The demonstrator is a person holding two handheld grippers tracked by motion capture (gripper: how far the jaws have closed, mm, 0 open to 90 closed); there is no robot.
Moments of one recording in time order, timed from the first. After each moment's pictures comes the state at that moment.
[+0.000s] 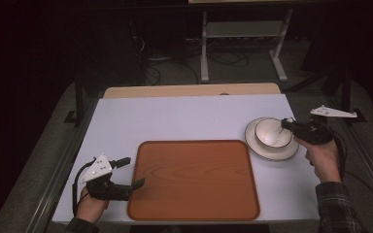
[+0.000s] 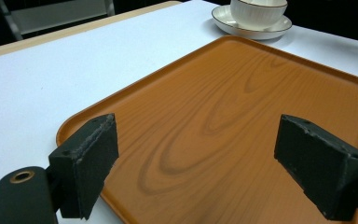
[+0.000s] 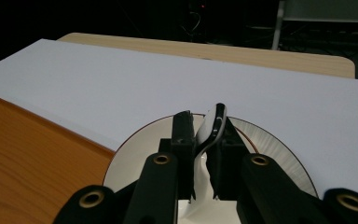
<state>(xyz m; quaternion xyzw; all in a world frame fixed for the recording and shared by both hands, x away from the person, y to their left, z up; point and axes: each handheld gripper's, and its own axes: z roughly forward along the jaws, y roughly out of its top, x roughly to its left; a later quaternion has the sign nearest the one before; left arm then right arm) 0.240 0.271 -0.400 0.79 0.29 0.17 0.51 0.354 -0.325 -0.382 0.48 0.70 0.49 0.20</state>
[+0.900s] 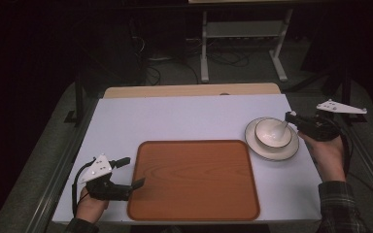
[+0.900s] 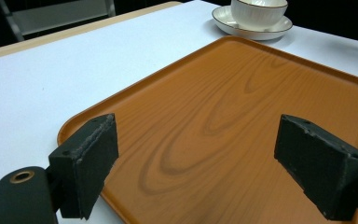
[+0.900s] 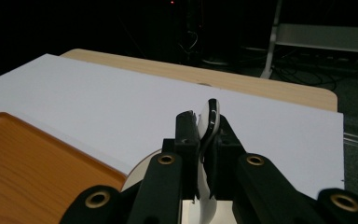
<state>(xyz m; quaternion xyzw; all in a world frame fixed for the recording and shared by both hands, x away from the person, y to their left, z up) 0.240 0.272 -0.400 0.79 0.29 0.17 0.51 0.344 -0.323 -0.352 0.46 0.69 0.50 0.23</state>
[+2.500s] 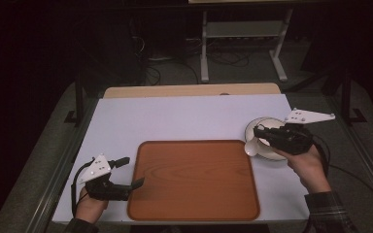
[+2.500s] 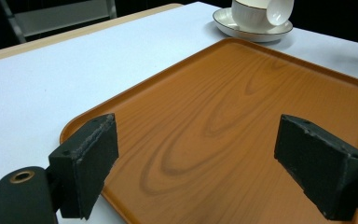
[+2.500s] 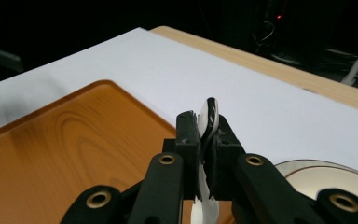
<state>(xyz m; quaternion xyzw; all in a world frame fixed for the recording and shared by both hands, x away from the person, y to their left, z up) 0.239 0.273 -0.399 0.79 0.29 0.17 0.51 0.307 -0.238 -0.335 0.35 0.77 0.51 0.16</state>
